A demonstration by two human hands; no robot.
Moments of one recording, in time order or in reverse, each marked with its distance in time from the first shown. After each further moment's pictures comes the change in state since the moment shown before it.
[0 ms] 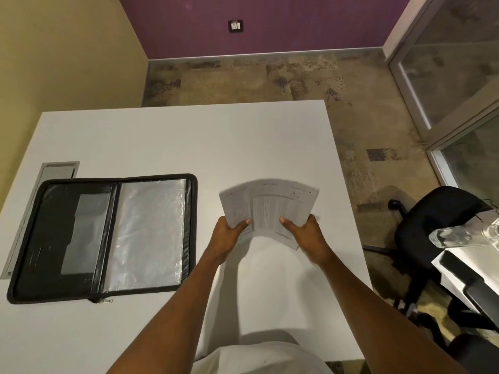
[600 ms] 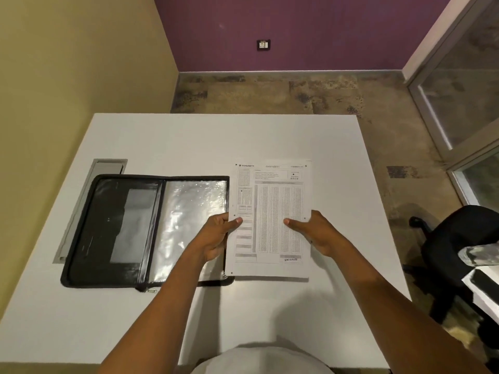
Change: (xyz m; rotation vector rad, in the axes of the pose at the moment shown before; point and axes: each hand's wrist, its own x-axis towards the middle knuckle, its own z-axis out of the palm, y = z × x) left_hand -0.028 0.020 -0.157 -0.400 -0.193 -0.230; right_hand -0.009 -0.038 0.092 -0.048 -0.348 0.104
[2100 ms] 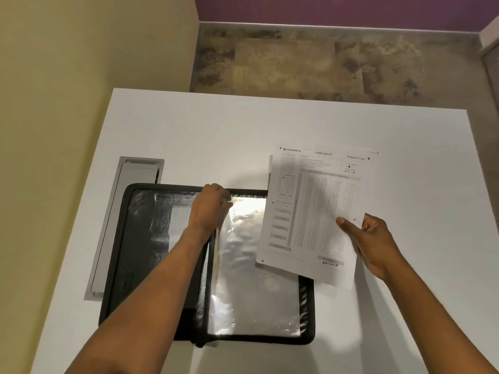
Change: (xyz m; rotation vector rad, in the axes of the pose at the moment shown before) left_hand 0.130 0.120 -0.254 1.397 0.415 0.340; right_hand 0.158 -0.032 0.100 -0.012 0.334 0.016
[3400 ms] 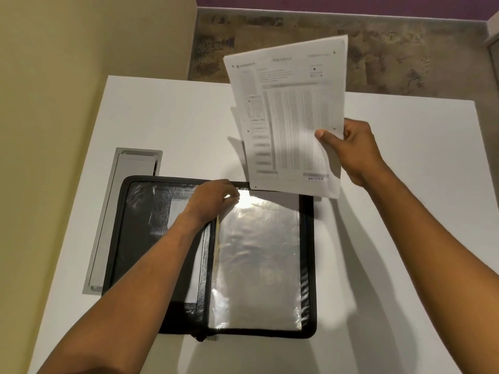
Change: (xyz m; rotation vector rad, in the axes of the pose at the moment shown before) left_hand 0.012 -0.007 -0.010 0.046 -0.145 0.219; right_hand 0.085 -0.137 0.063 -0.208 -0.006 -0.395
